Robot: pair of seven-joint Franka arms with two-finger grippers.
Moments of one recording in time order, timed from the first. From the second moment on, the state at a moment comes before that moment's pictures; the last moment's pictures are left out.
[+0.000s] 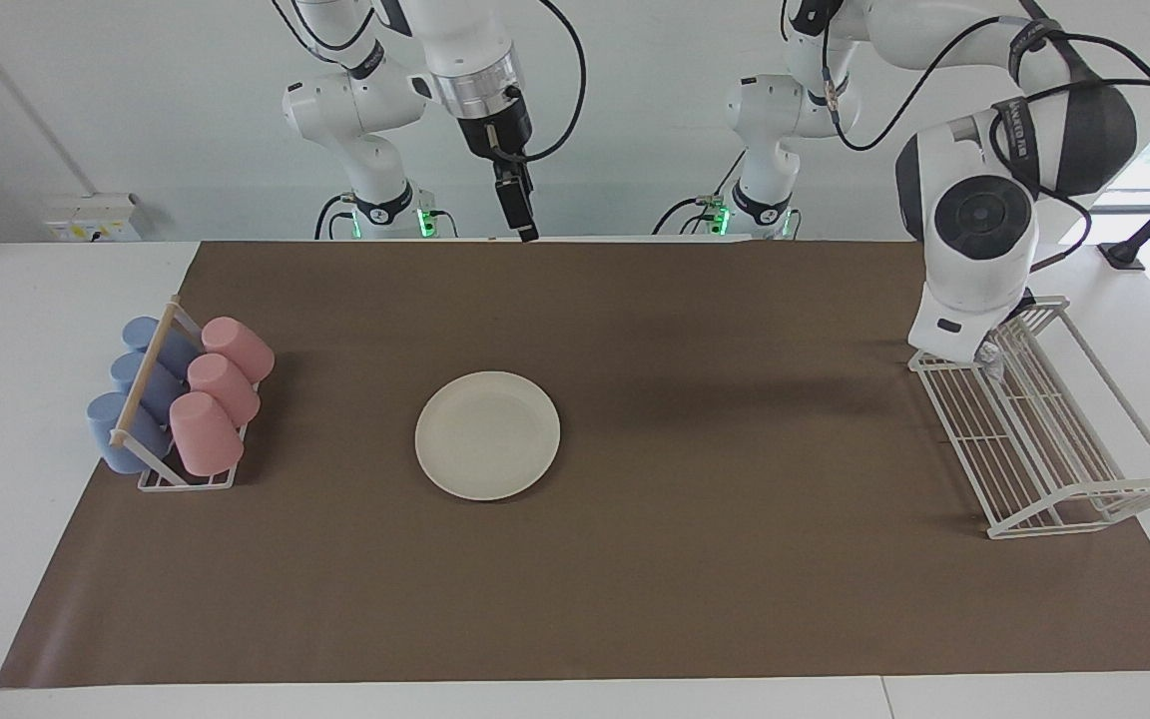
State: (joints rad) left arm -0.14 0.28 -0.04 -1.39 0.37 1.34 -0.21; right arm 0.33 -0.09 0.24 -1.72 0.21 1.80 2.09
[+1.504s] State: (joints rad) left arm 0.00 -0.11 -0.02 -2.08 -1.00 1.48 0.30; right arm 0.56 -0.04 0.24 -1.83 0.21 2.10 2.39
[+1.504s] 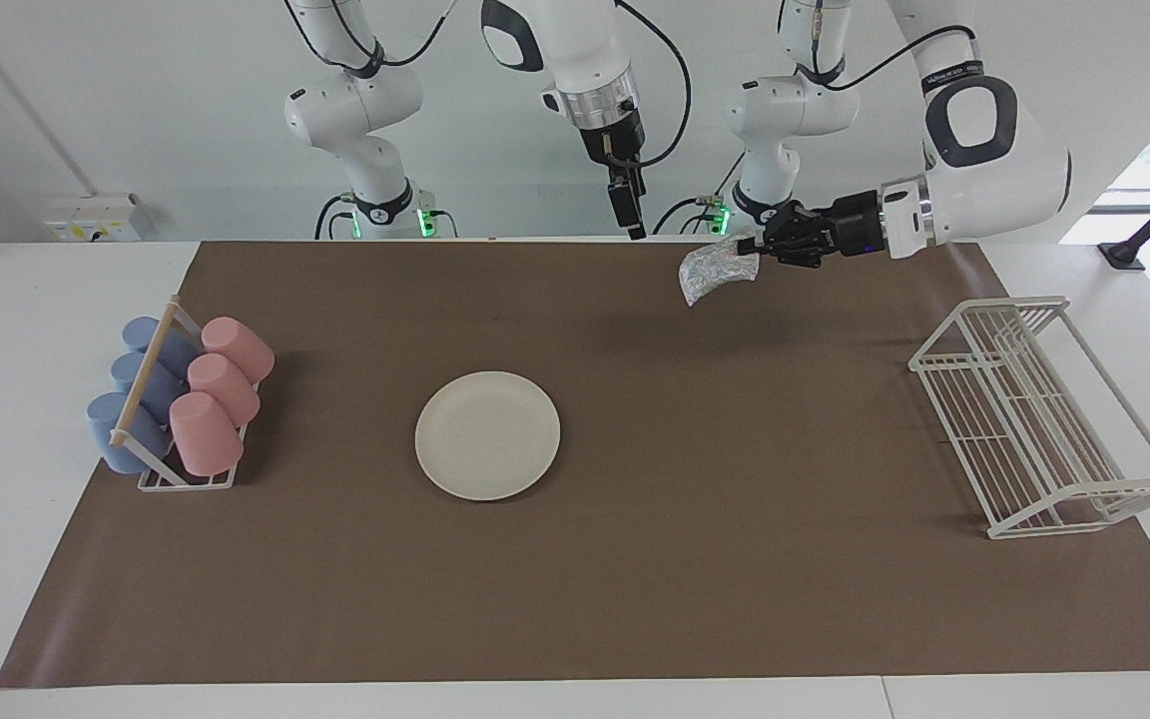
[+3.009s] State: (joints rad) left arm 0.00 -0.12 -0.02 -2.20 -1.20 1.41 0.35; right arm 0.62 0.00 0.23 -1.93 0.21 2.36 2.27
